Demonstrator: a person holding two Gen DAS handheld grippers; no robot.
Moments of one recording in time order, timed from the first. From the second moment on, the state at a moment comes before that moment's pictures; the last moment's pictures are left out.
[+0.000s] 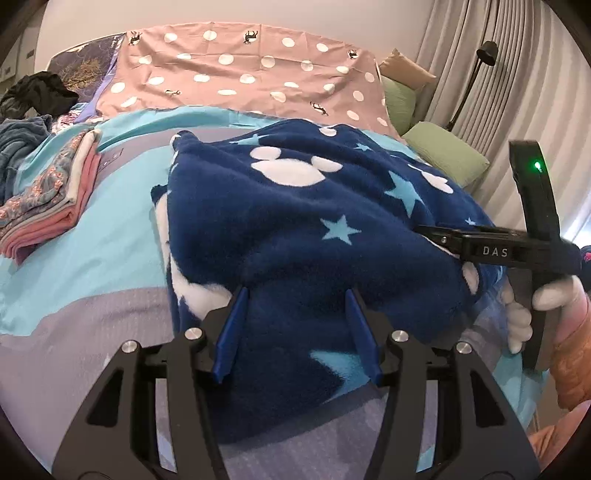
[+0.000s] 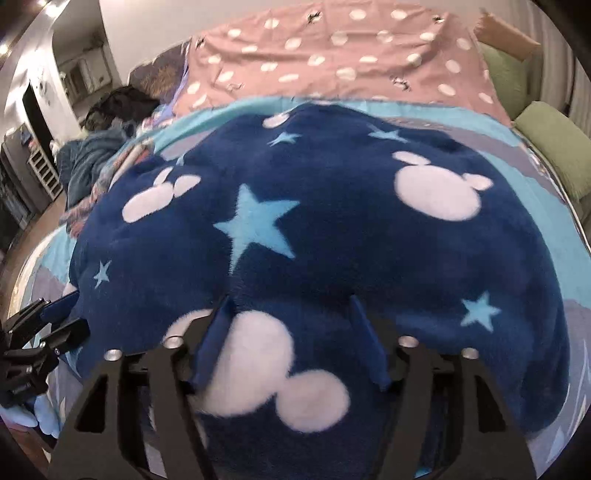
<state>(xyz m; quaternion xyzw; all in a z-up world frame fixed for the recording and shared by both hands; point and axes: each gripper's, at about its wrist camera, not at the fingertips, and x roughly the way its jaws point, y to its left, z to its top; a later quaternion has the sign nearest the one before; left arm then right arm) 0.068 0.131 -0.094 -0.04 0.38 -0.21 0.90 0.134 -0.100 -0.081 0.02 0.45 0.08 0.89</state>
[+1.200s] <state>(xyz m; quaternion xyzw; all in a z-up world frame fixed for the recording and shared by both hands) 0.066 0.112 -0.097 -0.02 0.37 -0.19 0.91 0.158 -0.101 -0.095 0.06 0.47 0.08 0.88</state>
